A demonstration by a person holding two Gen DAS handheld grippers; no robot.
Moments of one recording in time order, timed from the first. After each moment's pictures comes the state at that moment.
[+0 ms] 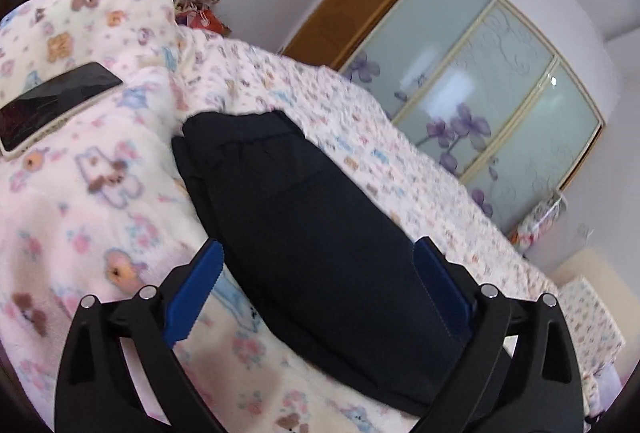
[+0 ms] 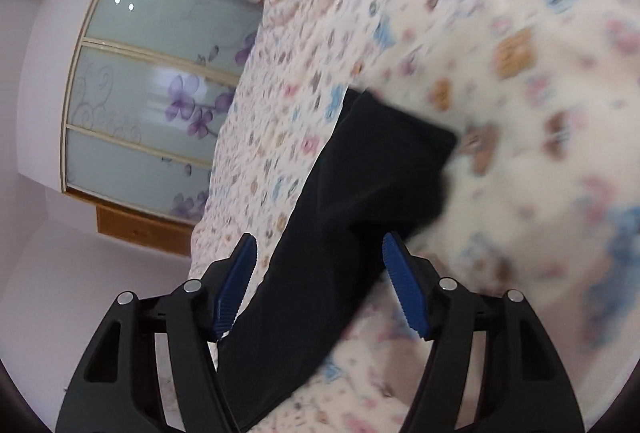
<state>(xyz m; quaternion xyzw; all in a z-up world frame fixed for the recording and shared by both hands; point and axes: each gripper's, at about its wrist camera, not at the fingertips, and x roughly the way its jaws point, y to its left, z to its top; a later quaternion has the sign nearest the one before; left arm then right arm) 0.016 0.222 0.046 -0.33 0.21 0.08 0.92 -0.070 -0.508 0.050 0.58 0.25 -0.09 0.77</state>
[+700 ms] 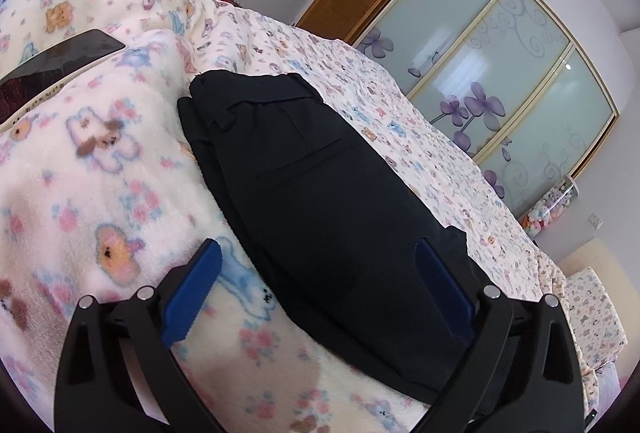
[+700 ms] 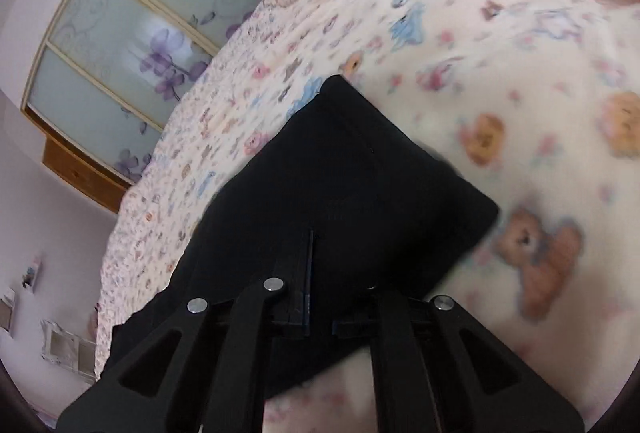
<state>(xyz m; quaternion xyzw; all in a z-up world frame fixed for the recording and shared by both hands) 0.026 0.222 0.031 -0.34 0.25 0.09 0.90 -0.014 -0.508 0.021 0.43 0.29 -0.13 0.85</state>
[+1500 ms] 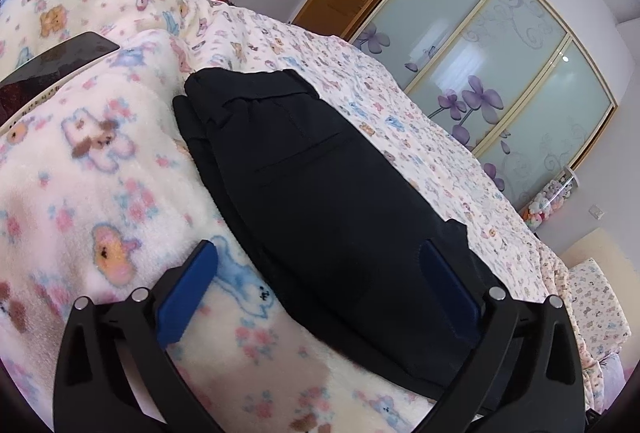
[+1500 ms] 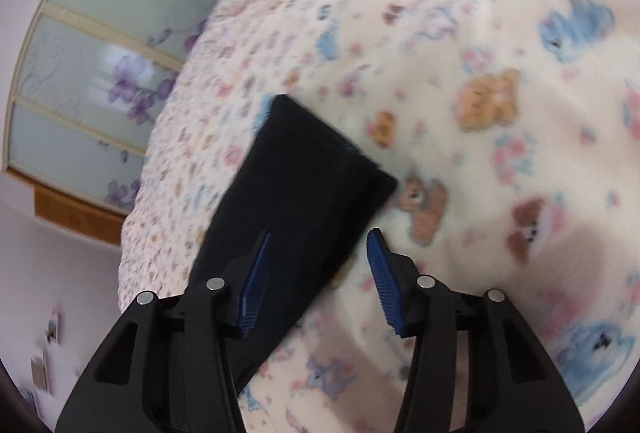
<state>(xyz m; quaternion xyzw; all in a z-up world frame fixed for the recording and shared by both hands) 0.029 0.225 0.030 -0.33 0.25 0.08 0.91 -0.050 -0.534 0.036 0.52 0.32 -0.19 0.77</state>
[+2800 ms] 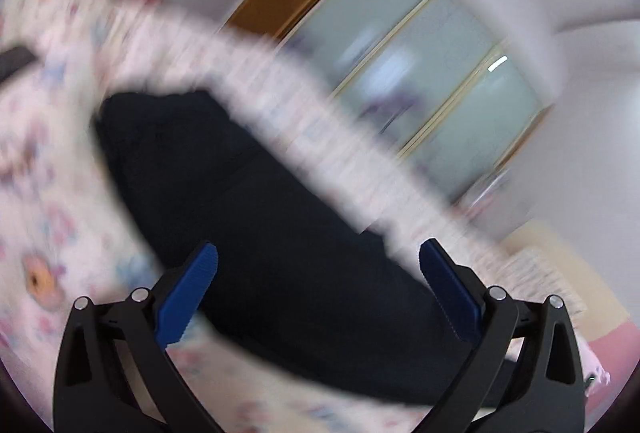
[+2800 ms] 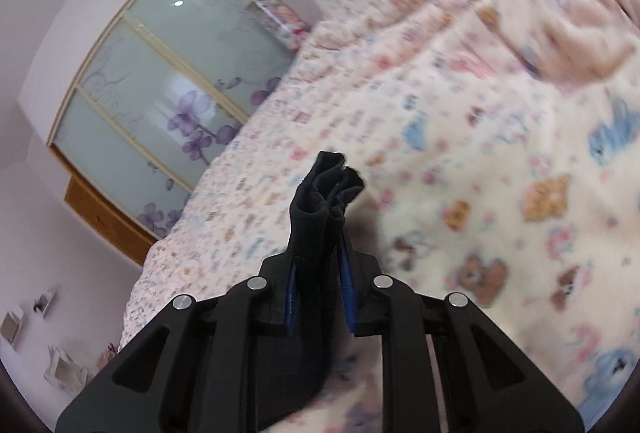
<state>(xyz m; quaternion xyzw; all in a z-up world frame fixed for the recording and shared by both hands) 0.052 0.222 0.027 -0.34 0.26 -0.03 0.90 -0.056 -0.509 0.074 0.42 0.16 -0.15 0.88</state>
